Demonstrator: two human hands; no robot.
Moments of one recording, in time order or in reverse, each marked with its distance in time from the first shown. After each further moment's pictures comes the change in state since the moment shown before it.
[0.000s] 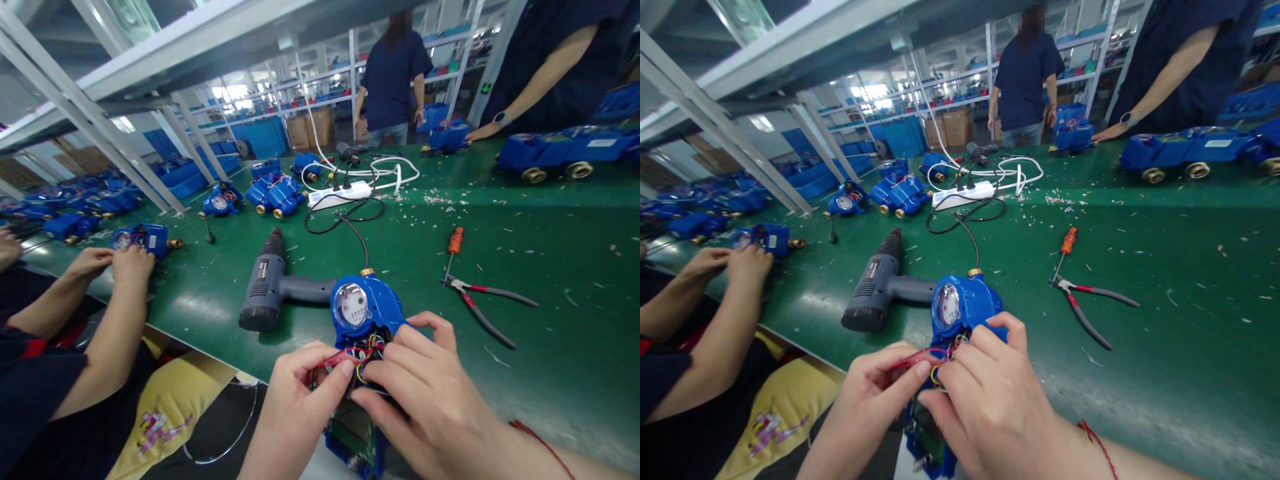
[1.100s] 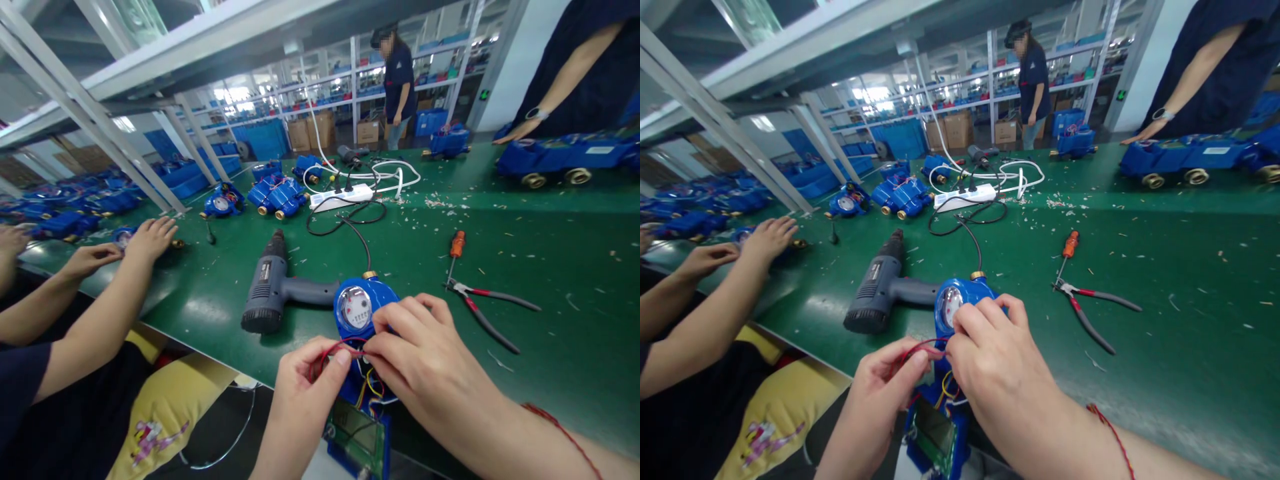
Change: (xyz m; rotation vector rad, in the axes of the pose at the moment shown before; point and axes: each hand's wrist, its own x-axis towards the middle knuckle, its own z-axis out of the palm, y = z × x) left_hand 0.004 -0.007 0.009 -0.330 0.106 -0.057; right_hand 0.023 0.013 -0.006 -0.177 -0.136 0.041
